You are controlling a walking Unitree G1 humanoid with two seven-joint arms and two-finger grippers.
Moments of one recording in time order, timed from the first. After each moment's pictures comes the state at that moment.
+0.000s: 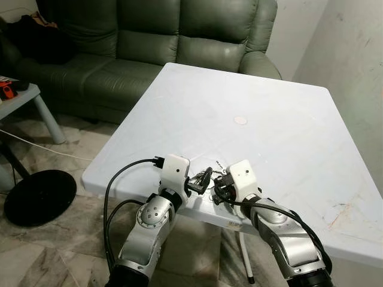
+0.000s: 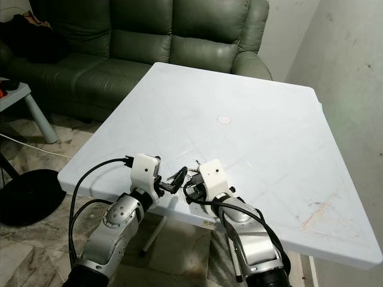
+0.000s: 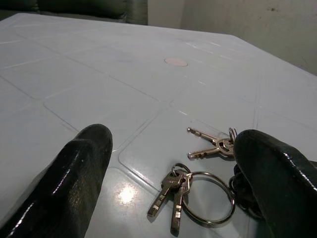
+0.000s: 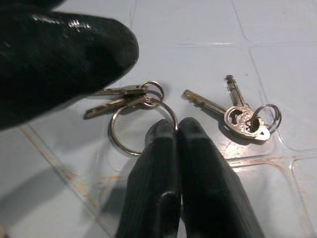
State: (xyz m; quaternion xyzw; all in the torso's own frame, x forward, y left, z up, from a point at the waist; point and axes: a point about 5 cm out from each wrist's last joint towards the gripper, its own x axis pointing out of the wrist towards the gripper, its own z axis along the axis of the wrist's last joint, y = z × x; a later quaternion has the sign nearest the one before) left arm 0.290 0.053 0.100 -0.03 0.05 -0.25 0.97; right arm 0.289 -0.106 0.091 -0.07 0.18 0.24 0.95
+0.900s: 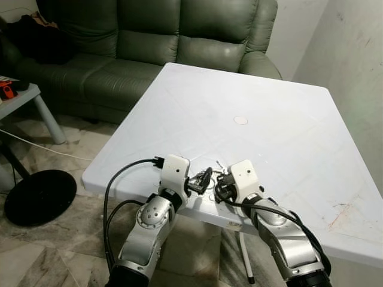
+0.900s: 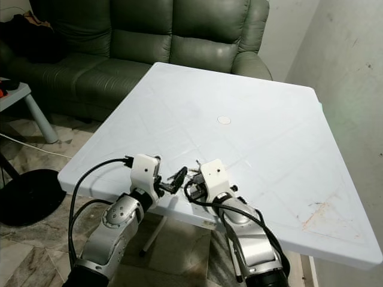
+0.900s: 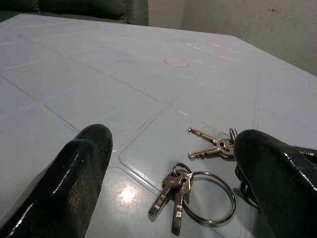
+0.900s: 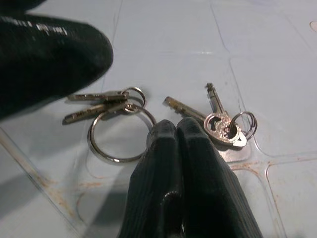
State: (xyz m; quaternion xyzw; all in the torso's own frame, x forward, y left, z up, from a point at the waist) left arm 0.290 0.053 0.100 -0.03 0.05 -0.25 0.97; right arm 0.290 -0.109 0.092 -0.07 0.15 0.22 0.96
